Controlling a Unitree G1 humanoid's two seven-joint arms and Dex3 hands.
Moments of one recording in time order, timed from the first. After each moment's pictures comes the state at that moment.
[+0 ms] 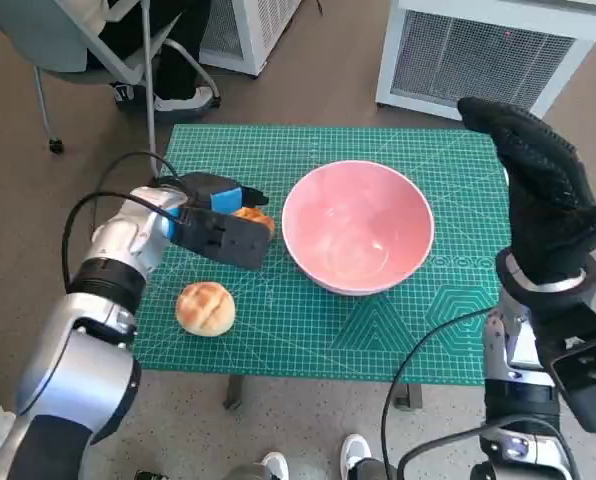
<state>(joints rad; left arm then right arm) -1.16 0.39 -0.57 1.30 0.72 -0.36 -0.34 -0.62 -0.20 -0.16 0.32 0.25 -0.85 0.40</state>
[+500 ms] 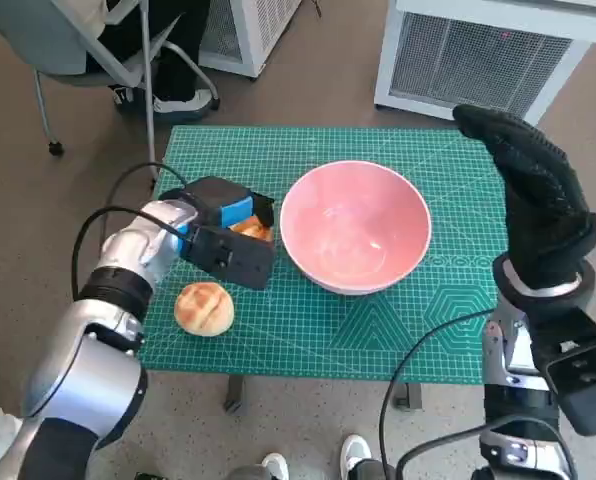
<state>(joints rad) -1.14 0.40 -0.55 1.32 0.70 -0.45 -0.26 -0.59 -0.20 -0.15 0.30 0.24 -0.84 0.39</state>
